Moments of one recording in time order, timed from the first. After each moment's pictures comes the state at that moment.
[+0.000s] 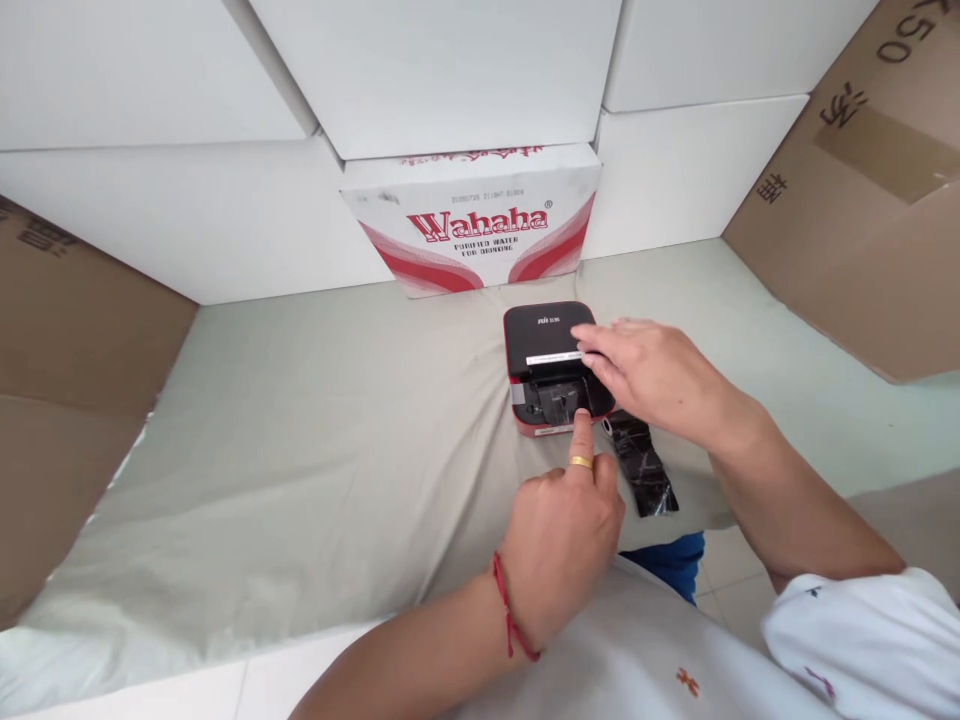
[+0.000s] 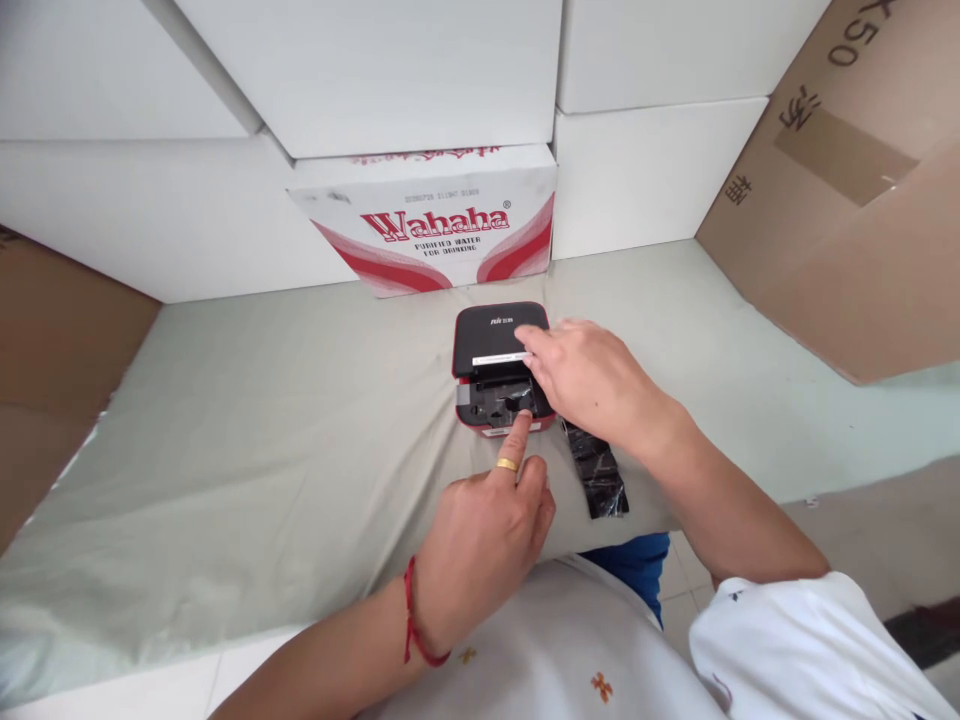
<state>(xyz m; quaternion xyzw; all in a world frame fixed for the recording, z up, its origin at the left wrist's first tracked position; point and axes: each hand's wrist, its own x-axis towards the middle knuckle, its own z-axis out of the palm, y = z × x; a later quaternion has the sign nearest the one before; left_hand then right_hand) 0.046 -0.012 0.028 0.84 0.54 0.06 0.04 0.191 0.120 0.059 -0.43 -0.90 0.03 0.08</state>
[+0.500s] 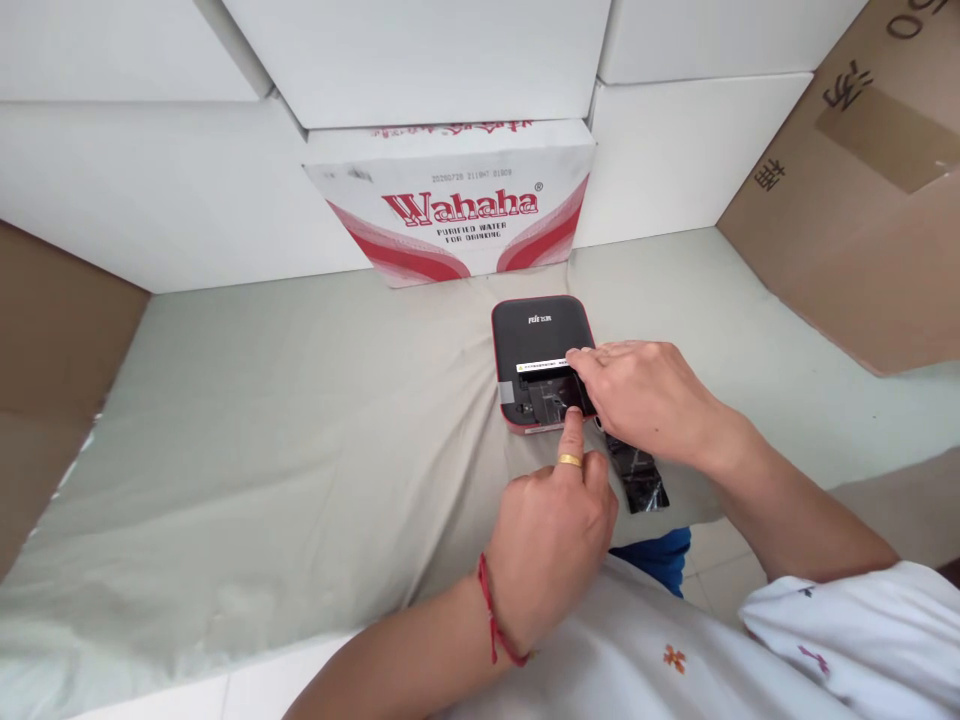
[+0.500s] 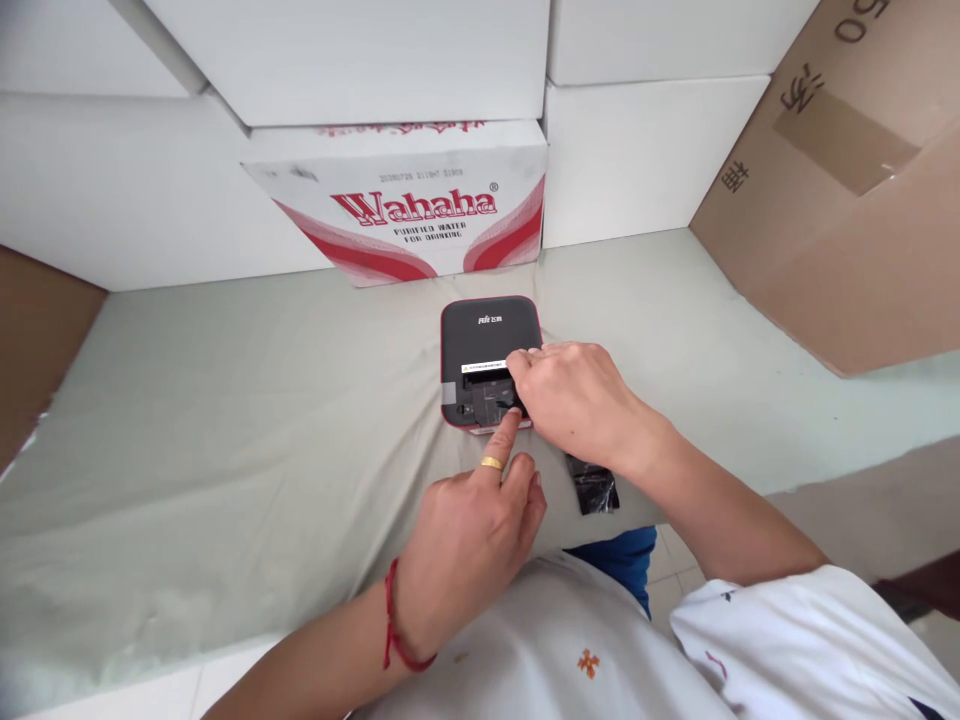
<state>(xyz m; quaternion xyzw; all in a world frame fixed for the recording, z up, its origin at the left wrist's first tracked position) 0.044 -0.009 0.024 0.83 0.55 0.11 0.04 0.176 0.103 0.067 -0.42 -0.90 0.00 -0.09</state>
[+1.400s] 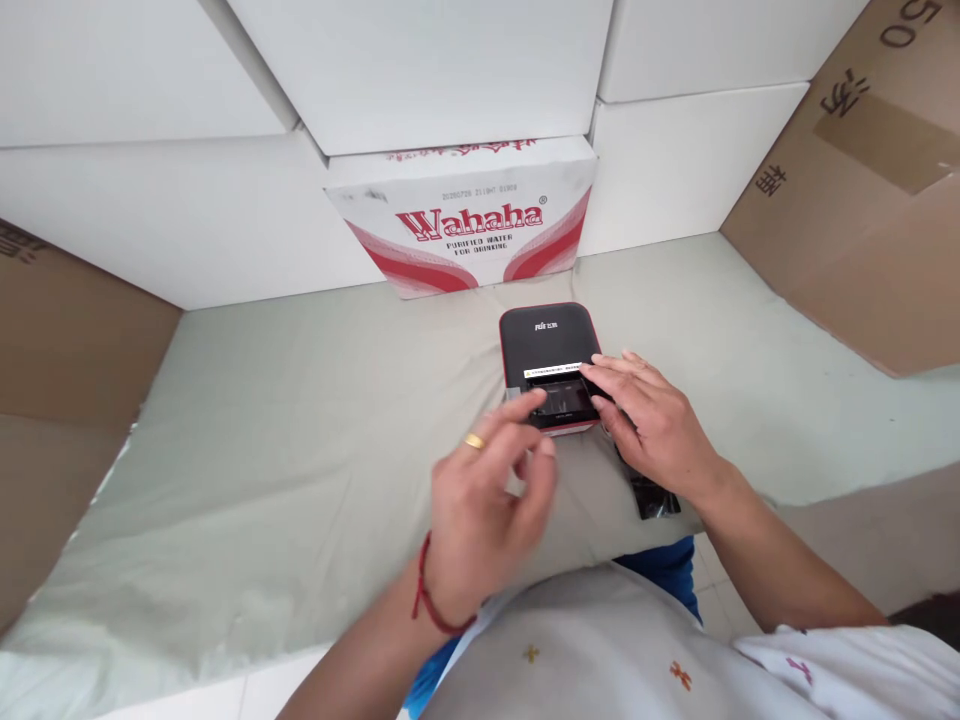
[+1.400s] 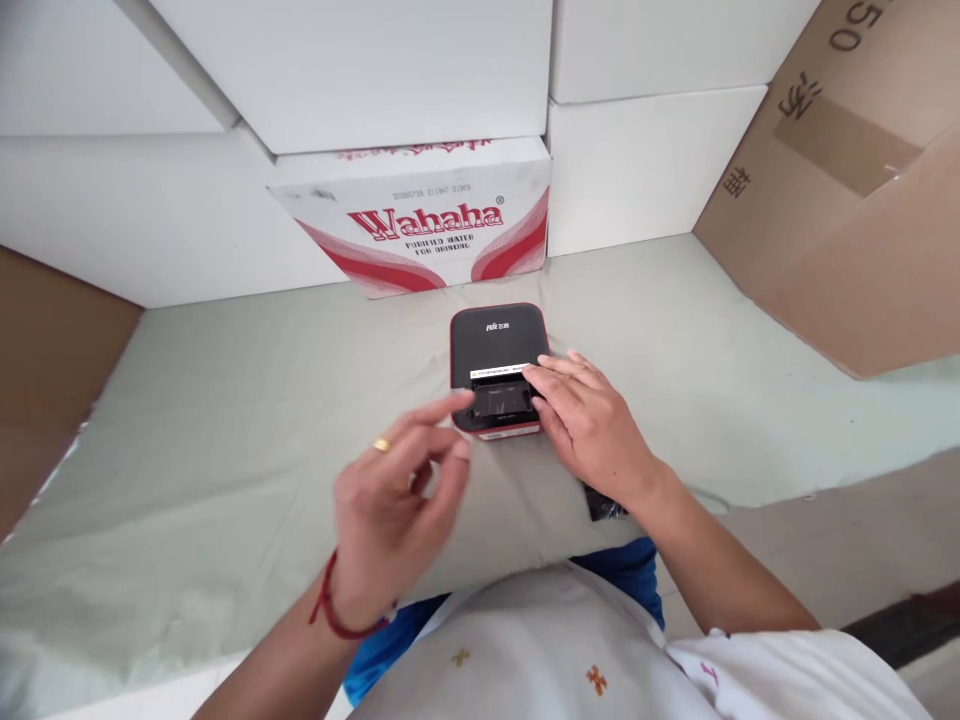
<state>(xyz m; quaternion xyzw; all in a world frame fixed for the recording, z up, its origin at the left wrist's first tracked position) -0.009 0.005 0.026 0.68 0.56 0.45 0.17 0.205 0.077 0.000 -0.39 -0.86 0.06 0.31</state>
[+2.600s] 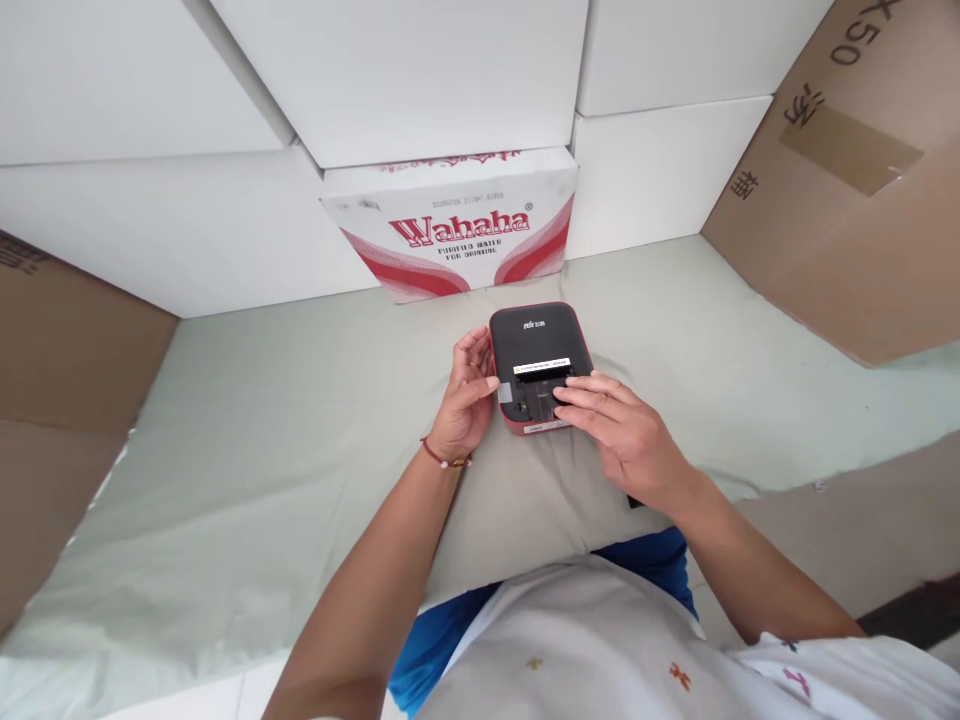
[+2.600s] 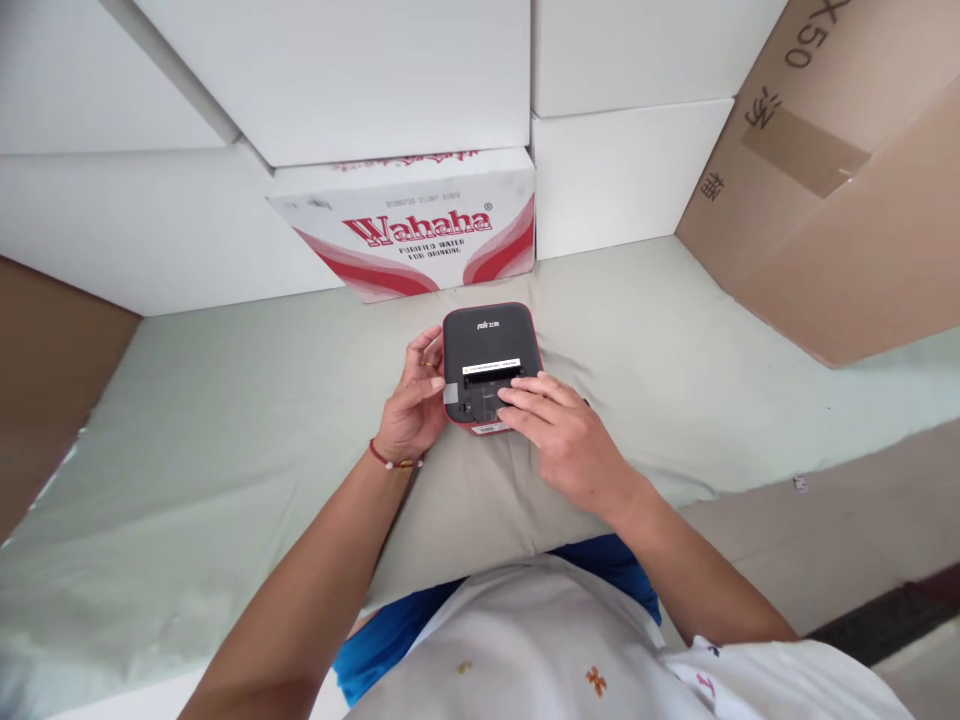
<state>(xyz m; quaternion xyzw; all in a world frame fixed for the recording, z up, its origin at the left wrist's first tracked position) -0.043 0.108 -0.084 0.40 0.31 0.62 0.60 0.202 0.058 -0.013 -0.30 -0.88 0.07 0.36</state>
